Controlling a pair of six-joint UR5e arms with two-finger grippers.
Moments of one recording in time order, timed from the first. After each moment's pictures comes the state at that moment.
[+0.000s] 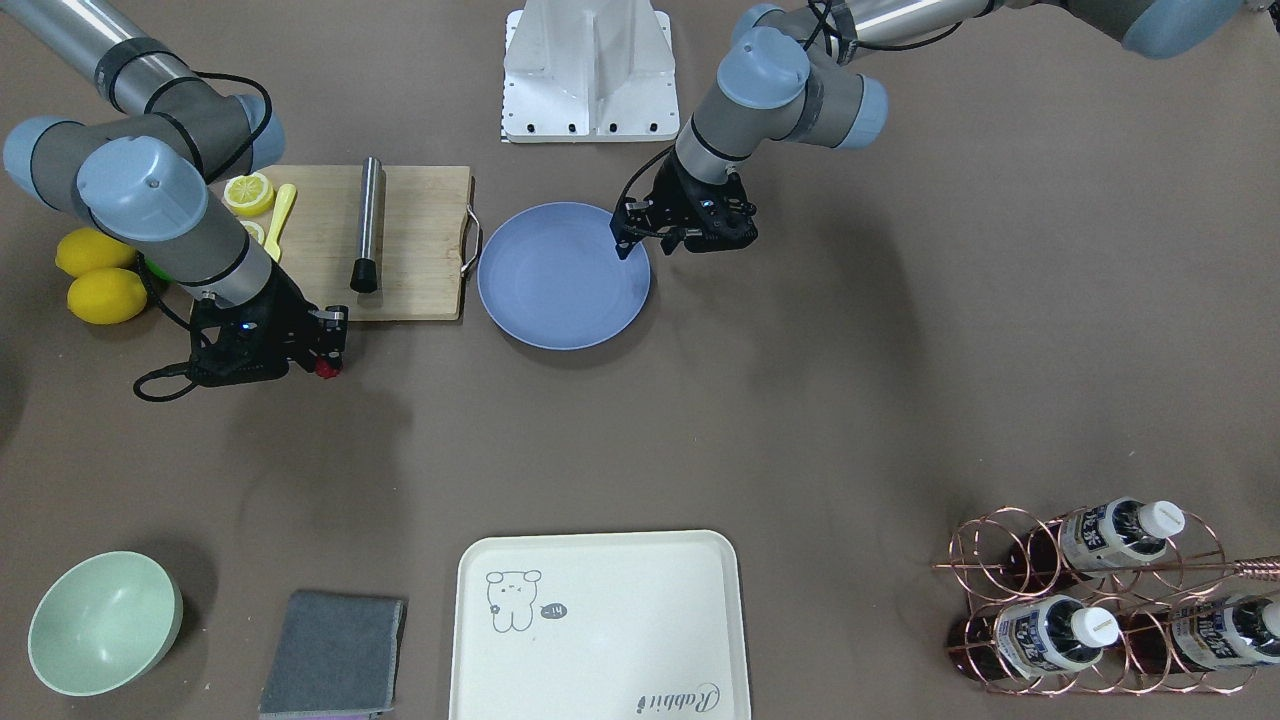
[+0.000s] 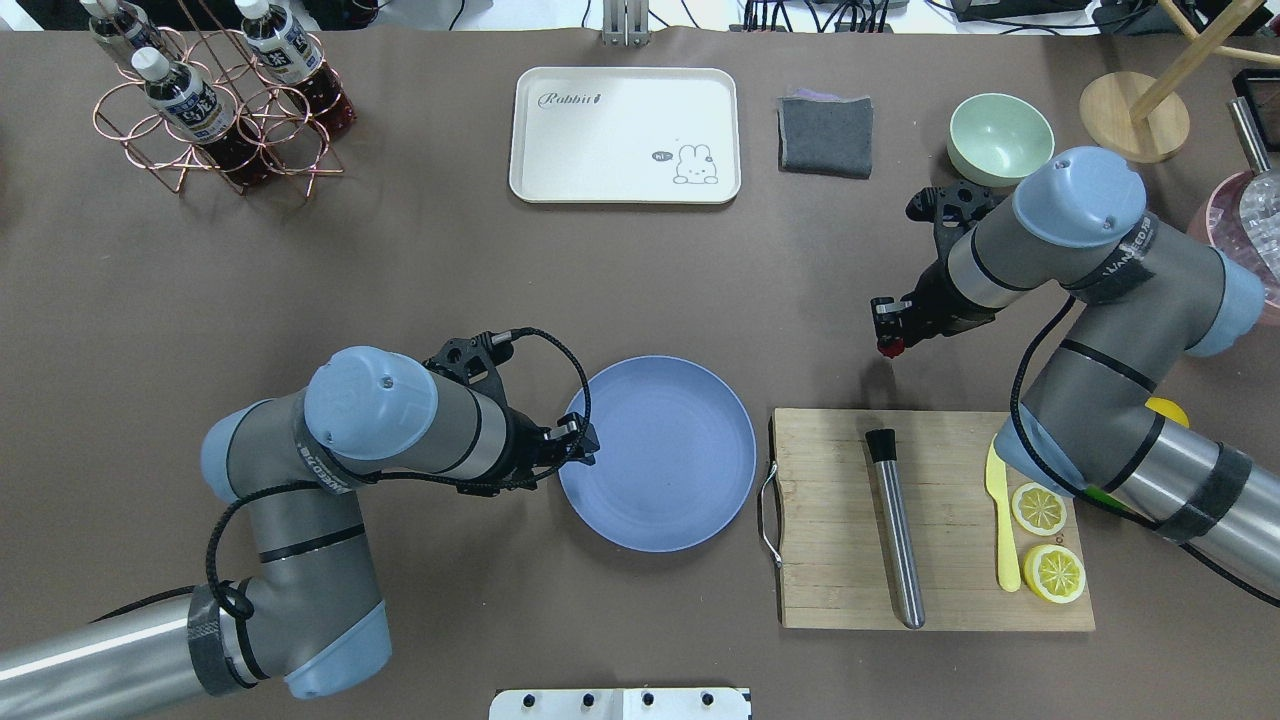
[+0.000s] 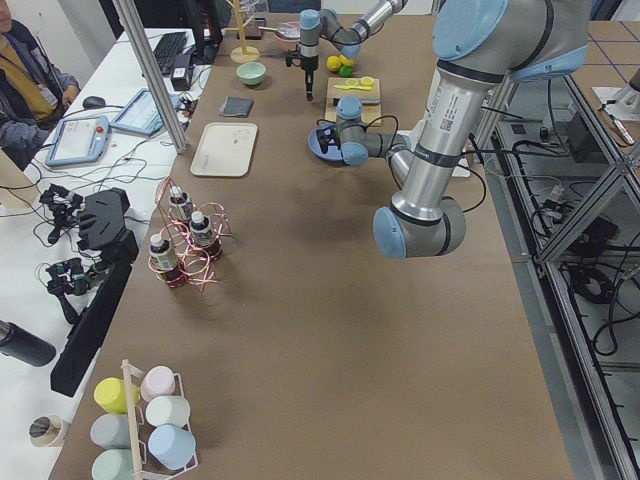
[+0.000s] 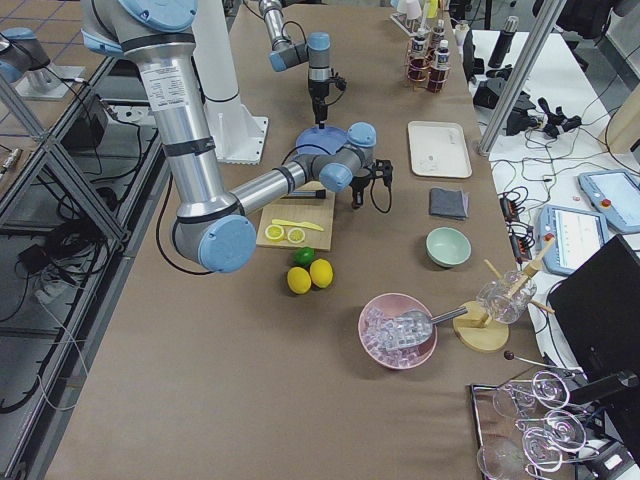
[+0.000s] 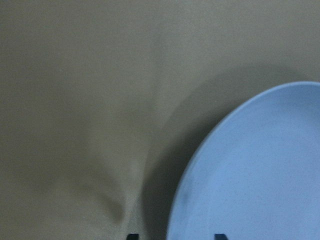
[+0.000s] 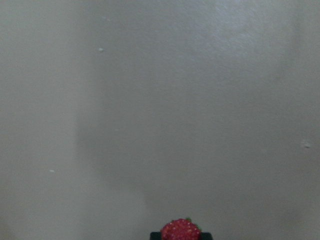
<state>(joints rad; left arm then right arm) -0.41 -2.06 -1.71 -2.09 -1.88 -1.71 0.77 -1.26 1.69 -1.24 2.09 1.00</state>
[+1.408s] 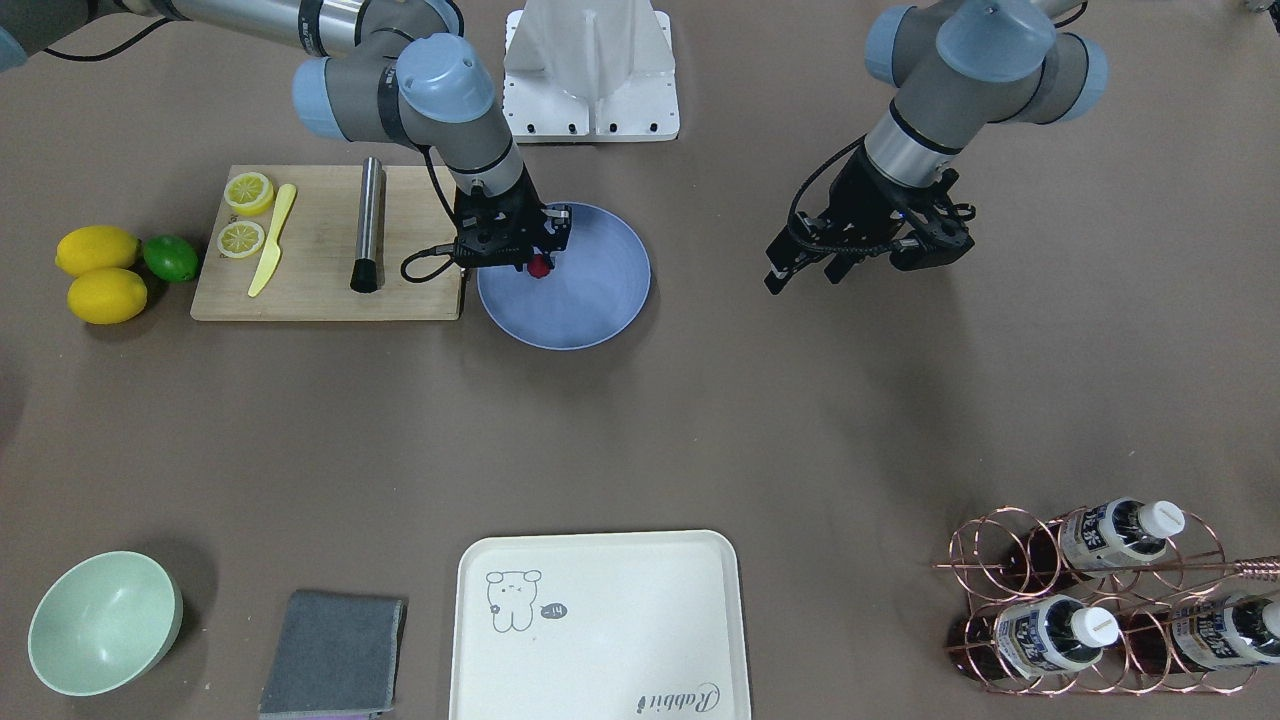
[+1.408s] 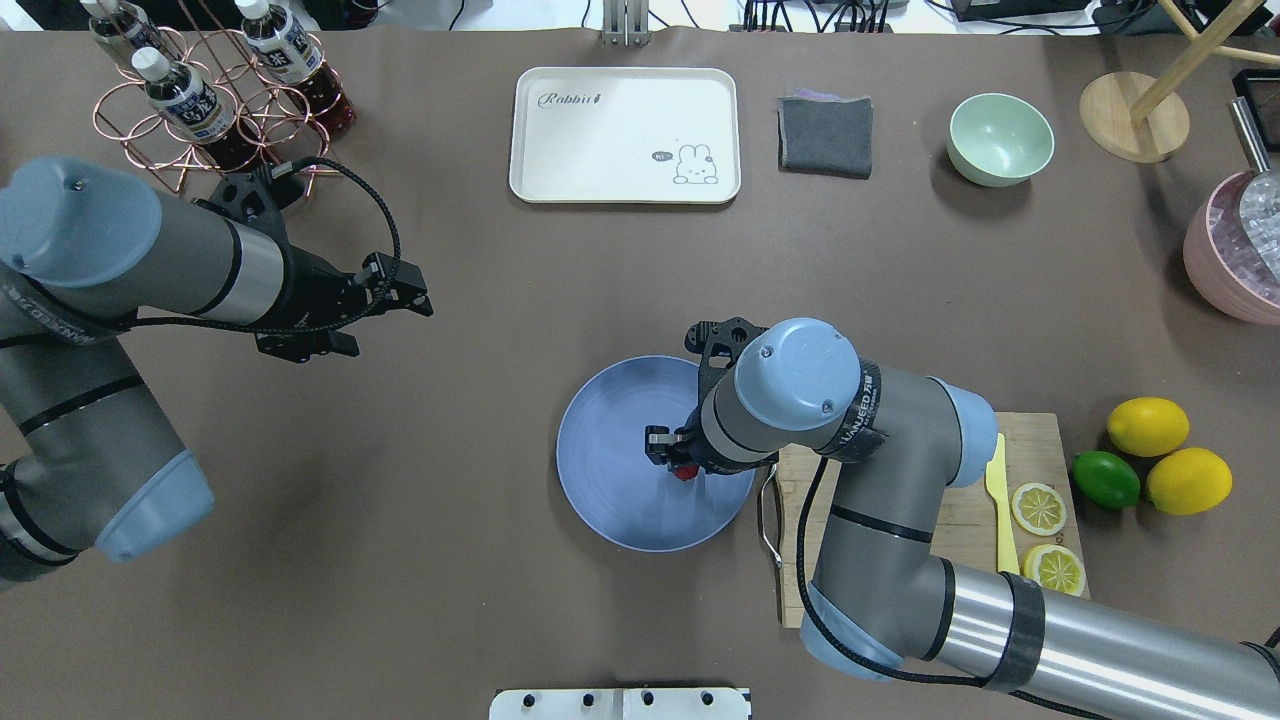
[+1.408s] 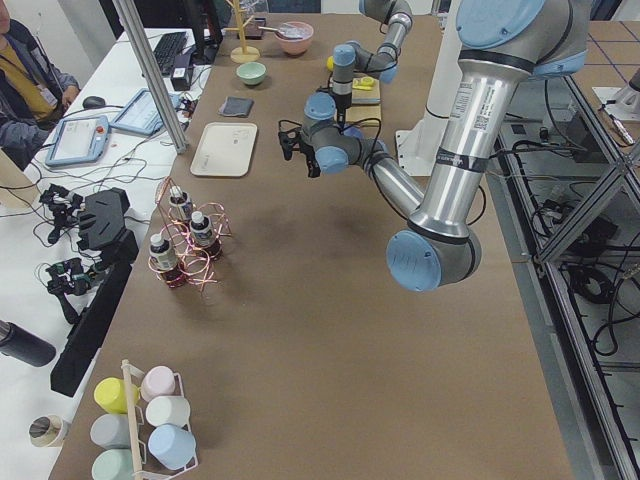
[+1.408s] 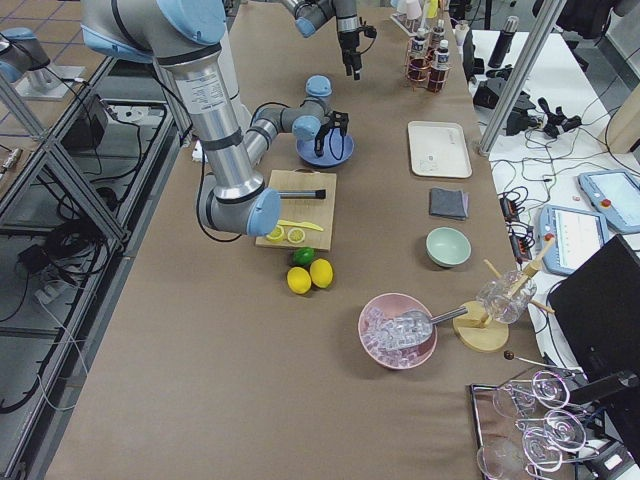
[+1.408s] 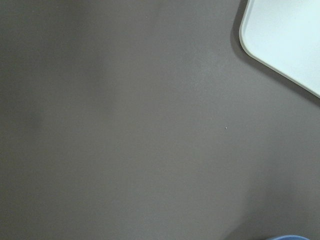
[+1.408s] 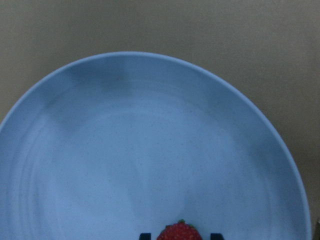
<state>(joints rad) -0.72 -1.88 -1.89 -2.02 -2.02 -1.58 0.41 -1.04 1.70 -1.33 1.88 1.37</state>
